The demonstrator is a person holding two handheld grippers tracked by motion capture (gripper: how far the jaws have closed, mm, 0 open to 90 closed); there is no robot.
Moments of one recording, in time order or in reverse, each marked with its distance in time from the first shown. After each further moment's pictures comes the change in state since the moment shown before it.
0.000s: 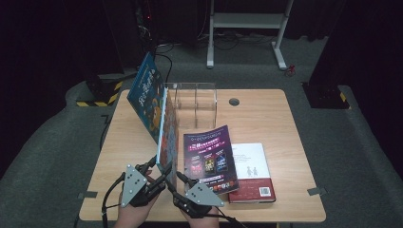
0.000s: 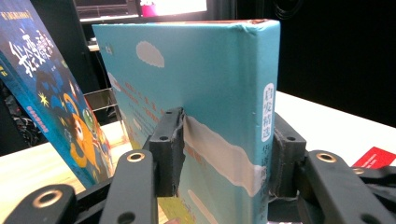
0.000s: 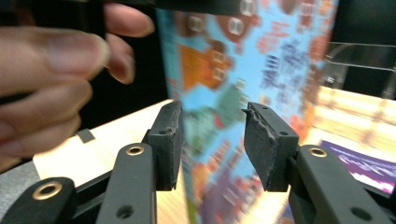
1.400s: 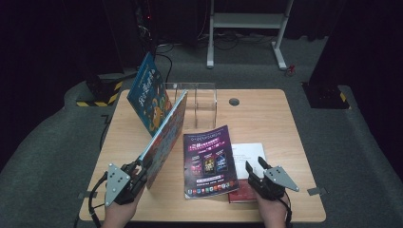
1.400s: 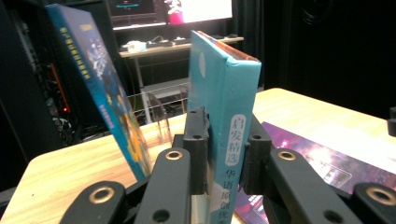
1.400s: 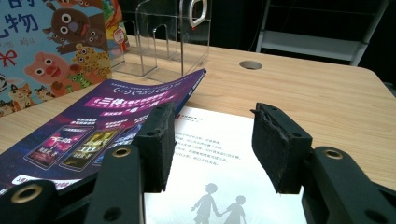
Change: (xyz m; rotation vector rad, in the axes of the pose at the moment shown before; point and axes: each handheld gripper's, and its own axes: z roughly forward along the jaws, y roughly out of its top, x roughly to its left) left arm 0.031 -0.003 -0.016 -0.032 0.103 -0.008; right arm -0.164 -0.021 -0.097 0.135 -0.436 0.038
